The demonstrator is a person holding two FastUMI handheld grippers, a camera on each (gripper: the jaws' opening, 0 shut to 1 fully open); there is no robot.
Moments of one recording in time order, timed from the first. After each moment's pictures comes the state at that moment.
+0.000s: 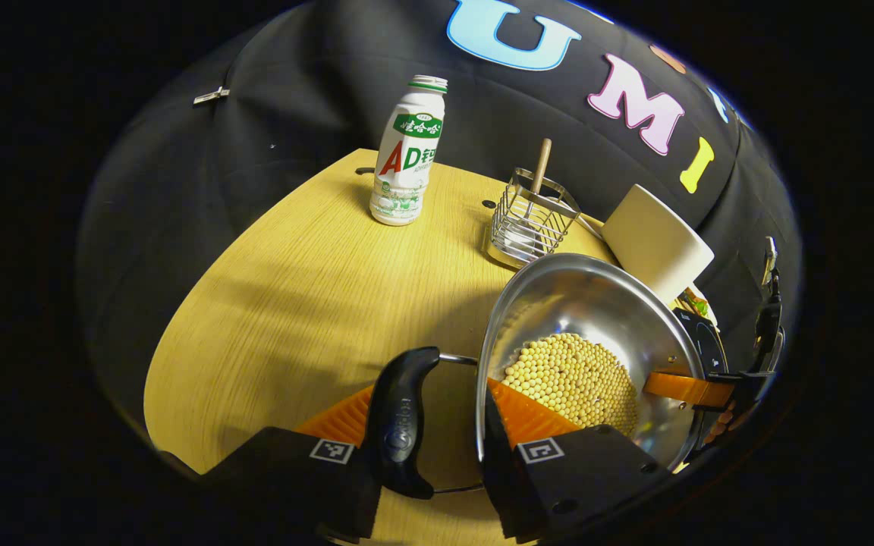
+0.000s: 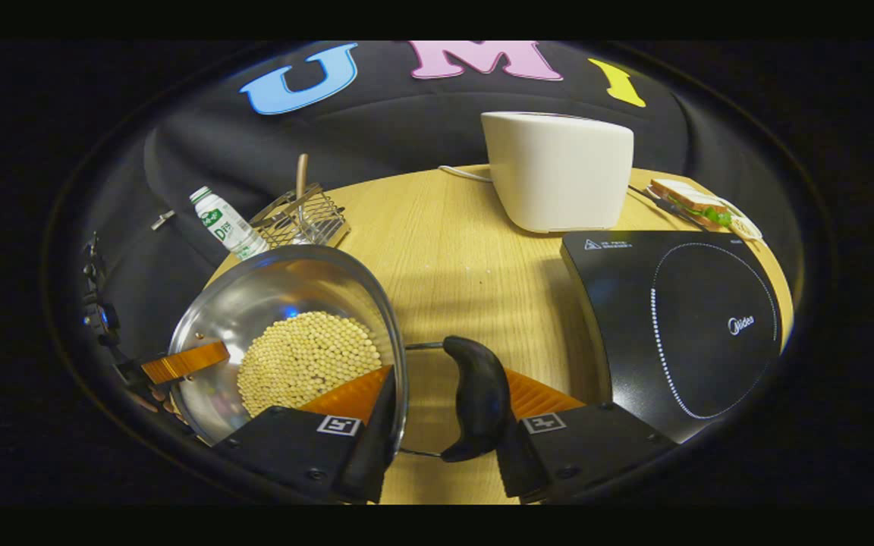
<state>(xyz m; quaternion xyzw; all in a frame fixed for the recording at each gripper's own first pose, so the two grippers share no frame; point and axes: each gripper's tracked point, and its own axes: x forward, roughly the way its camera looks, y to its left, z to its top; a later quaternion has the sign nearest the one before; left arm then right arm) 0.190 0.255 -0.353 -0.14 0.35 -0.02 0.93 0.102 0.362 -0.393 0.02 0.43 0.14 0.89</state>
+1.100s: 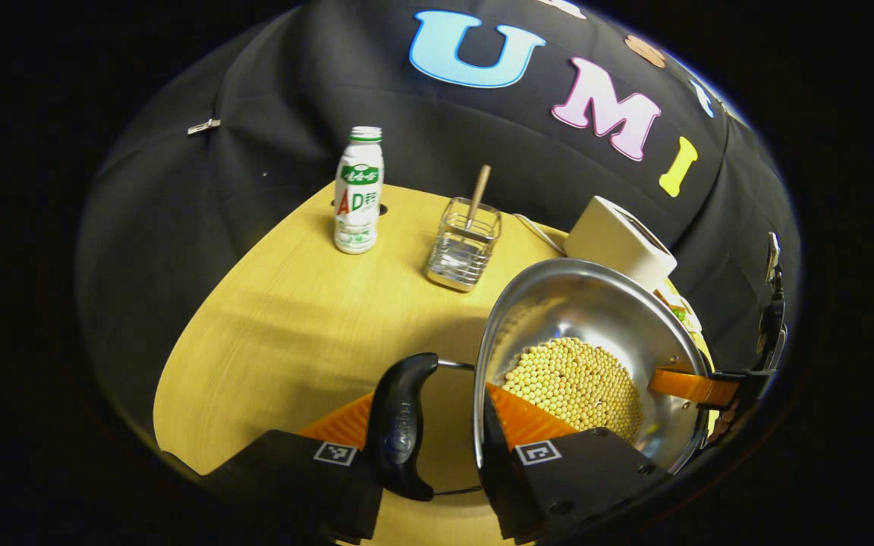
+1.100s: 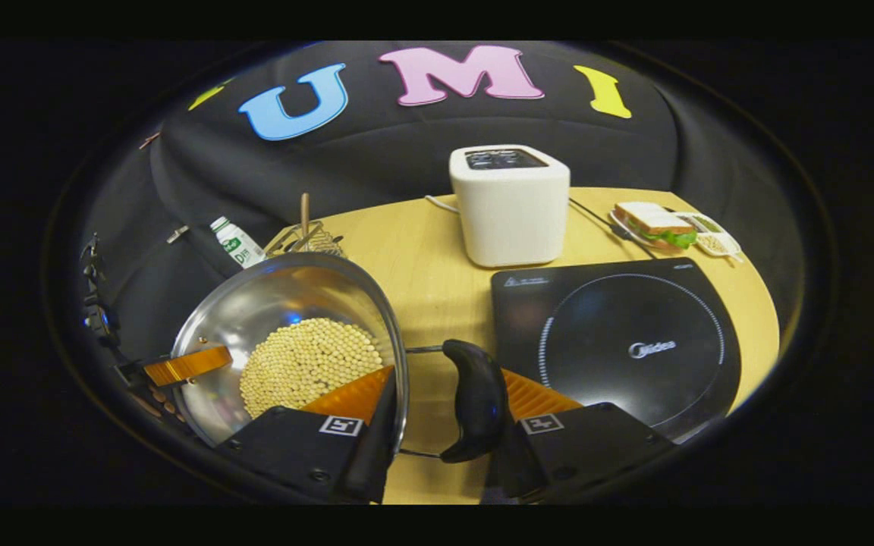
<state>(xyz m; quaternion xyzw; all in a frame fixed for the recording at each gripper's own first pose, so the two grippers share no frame) 0.166 0.177 -0.277 -0.12 0.33 -0.01 0.94 0.105 0.286 -0.310 0.02 0.39 0.15 0.91</state>
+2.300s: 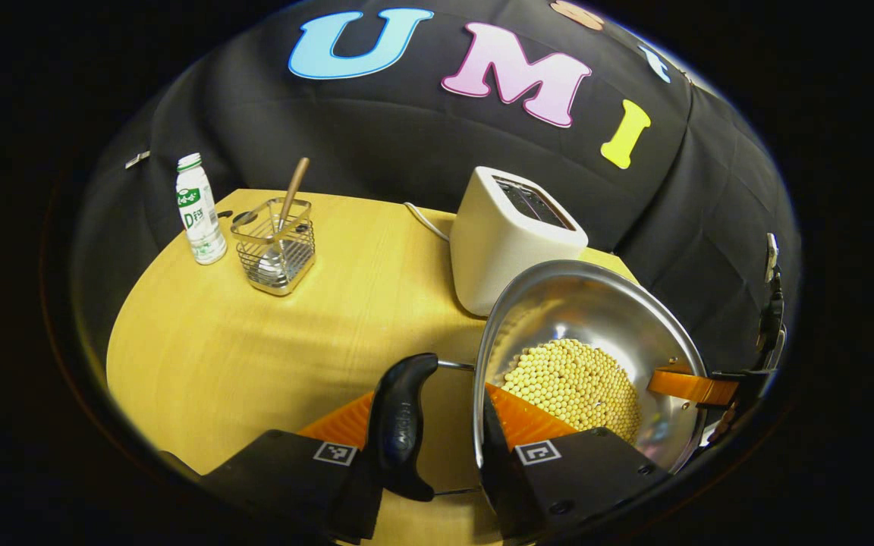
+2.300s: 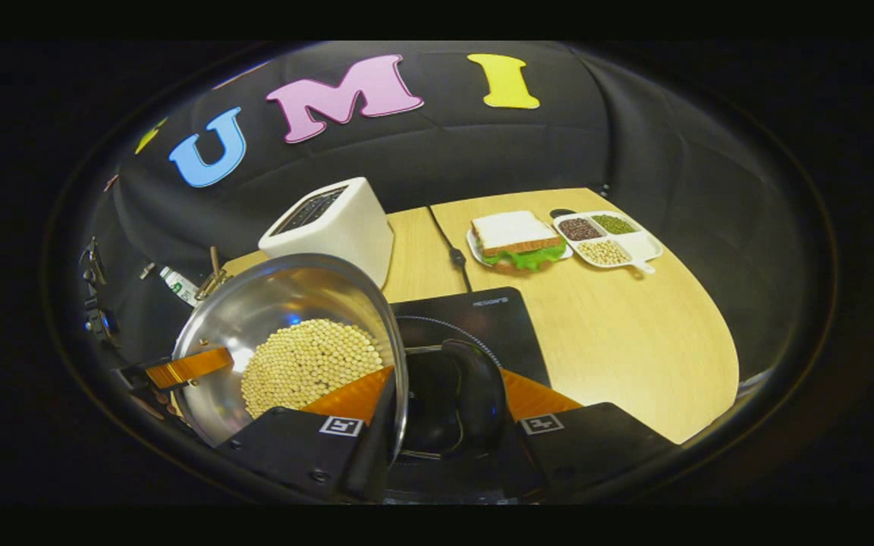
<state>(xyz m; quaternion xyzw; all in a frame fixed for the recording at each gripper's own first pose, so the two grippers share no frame) 0.221 -0.051 -0.268 -0.10 0.33 -0.06 0.94 0.176 0.073 -0.290 0.04 0.39 0.10 0.91</state>
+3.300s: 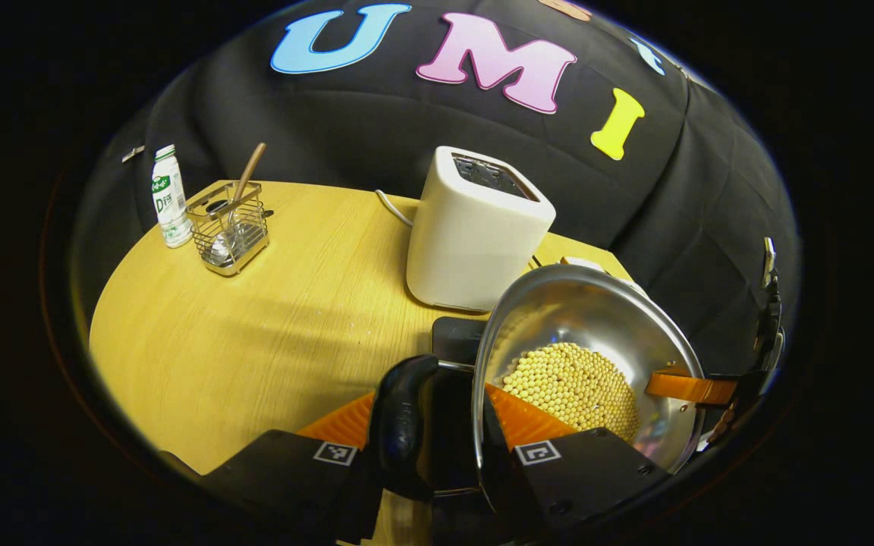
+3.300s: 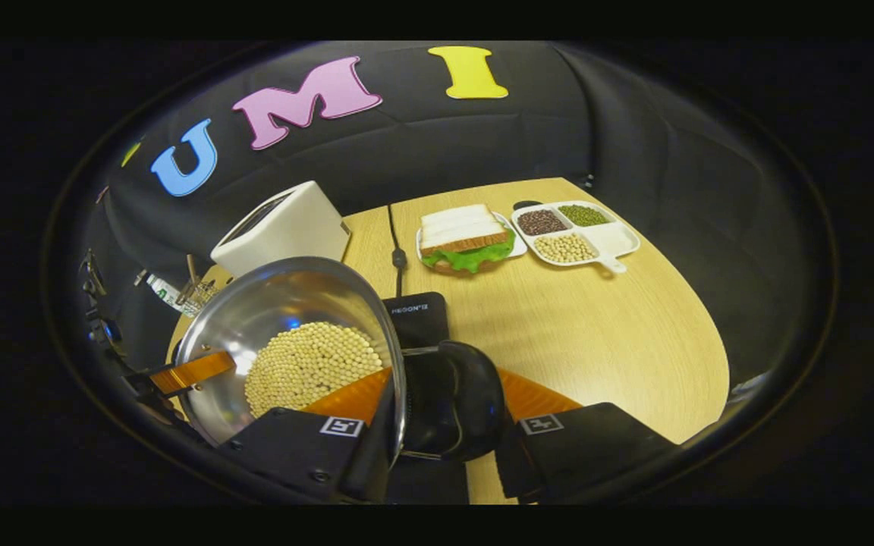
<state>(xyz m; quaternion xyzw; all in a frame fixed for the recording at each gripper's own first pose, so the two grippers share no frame) 0.239 -0.114 -0.295 -0.11 0.32 -0.06 0.94 0.203 0.011 -0.310 0.05 0.40 0.10 0.91</state>
